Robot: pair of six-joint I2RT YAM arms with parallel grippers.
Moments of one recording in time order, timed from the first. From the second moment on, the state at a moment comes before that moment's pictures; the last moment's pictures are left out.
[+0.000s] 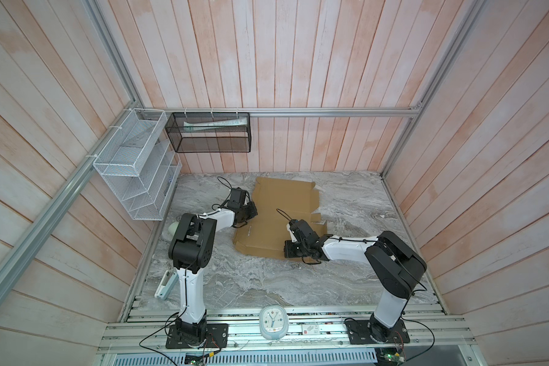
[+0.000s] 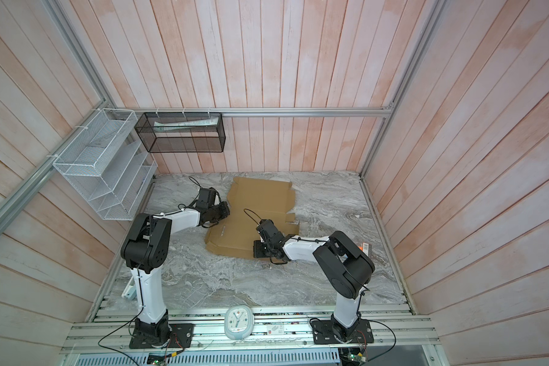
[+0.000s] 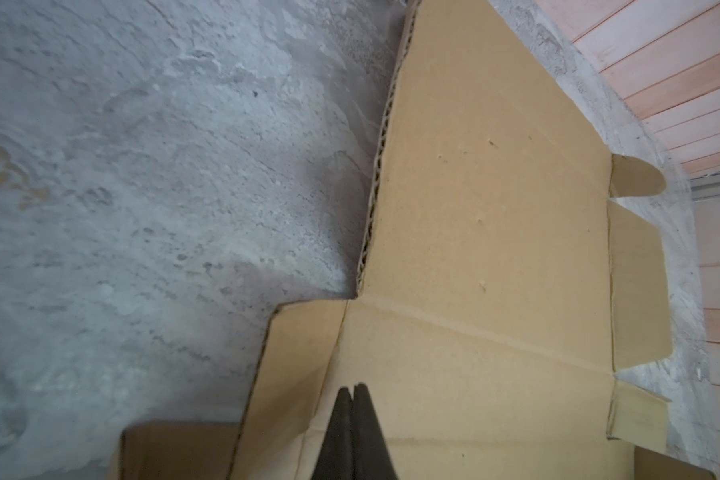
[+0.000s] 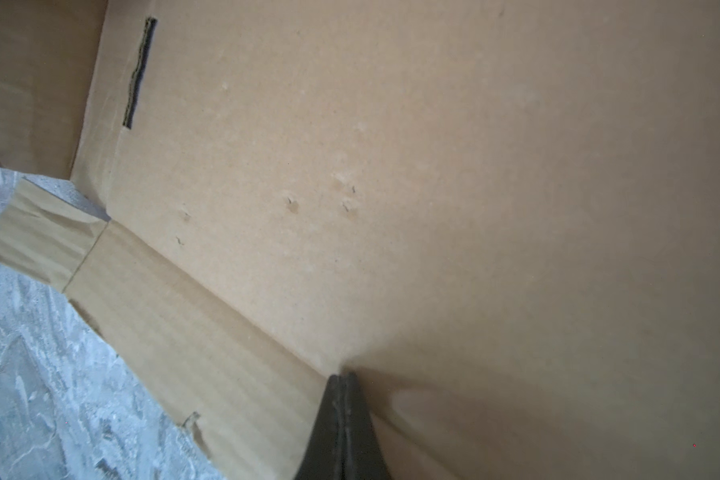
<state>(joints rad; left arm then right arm) -0.27 2.06 1.27 -0.02 0.20 -0.60 0.76 1.80 0.92 -0.06 -0.11 0.62</state>
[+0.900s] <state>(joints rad) -0.26 1.66 0.77 -0.01 0.21 -0.69 0.49 1.82 0.98 -0.15 -0.11 0.39</state>
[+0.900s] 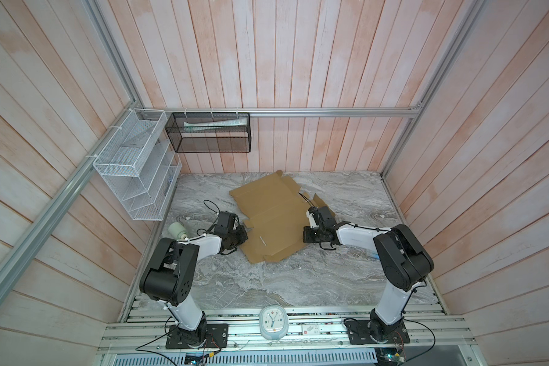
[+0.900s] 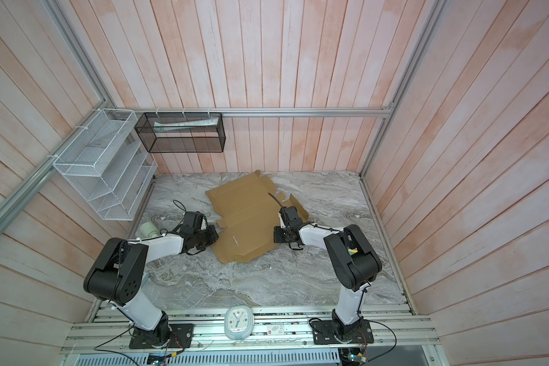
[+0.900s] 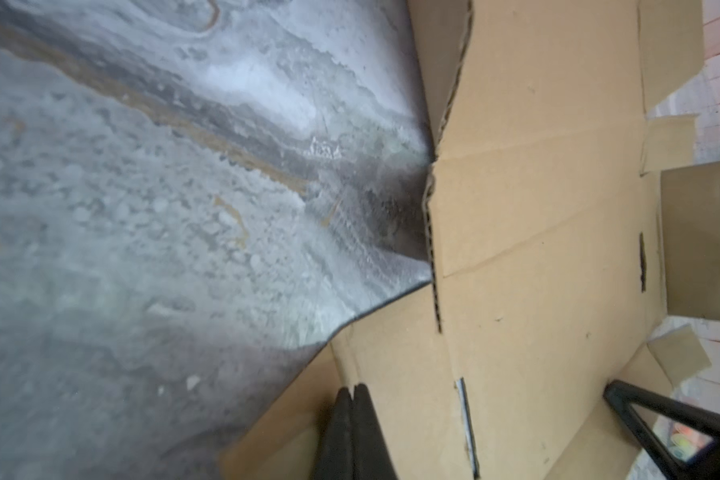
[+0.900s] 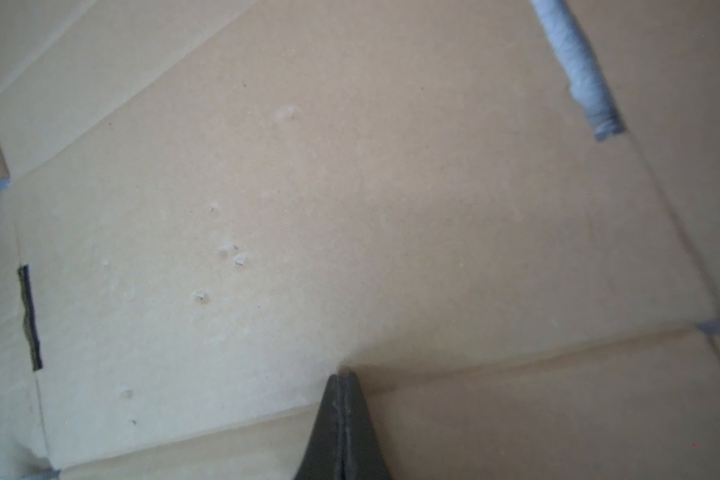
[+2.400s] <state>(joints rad) -0.24 2.00 1.24 -0.09 0.23 -0.48 0.79 1.69 0.86 -0.16 -0.05 0.66</state>
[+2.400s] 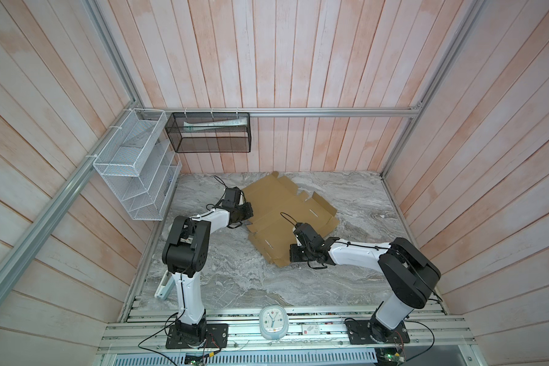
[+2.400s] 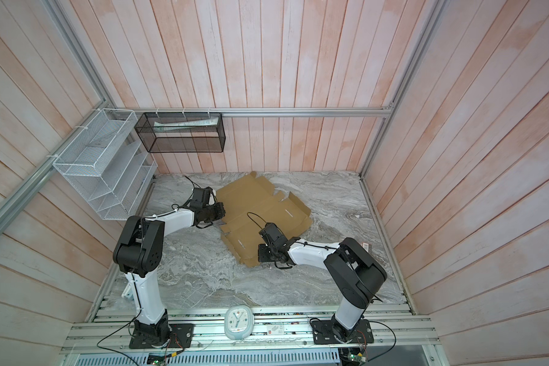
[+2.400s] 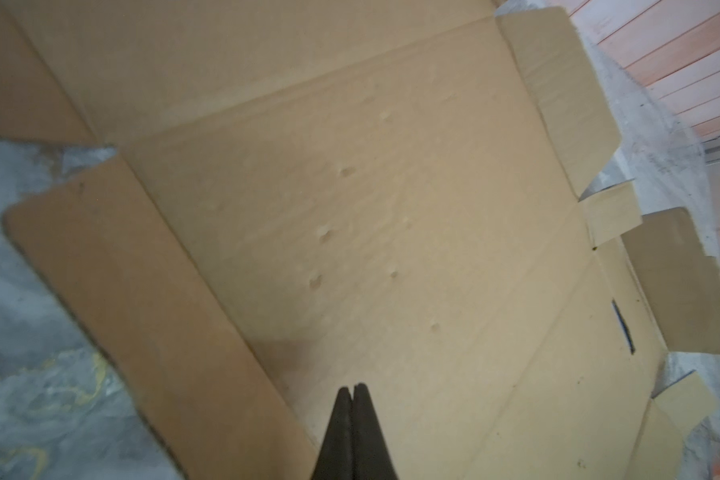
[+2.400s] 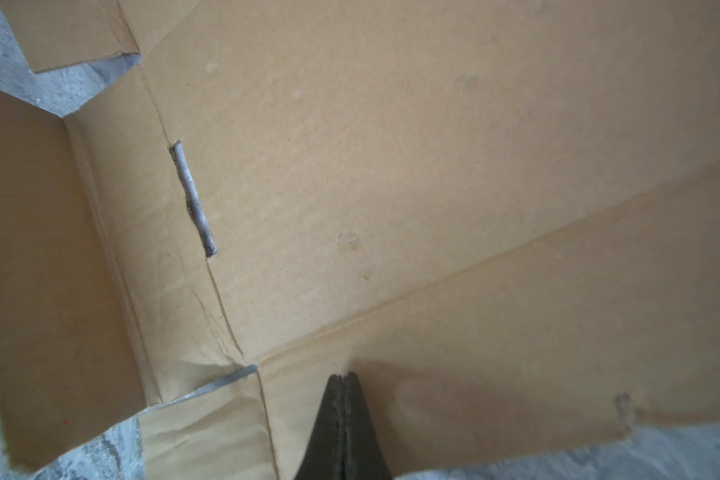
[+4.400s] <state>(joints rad) -0.14 1.73 1.00 -0.03 0.35 -0.61 0.63 1.69 1.10 -0.34 -0.04 0.45</state>
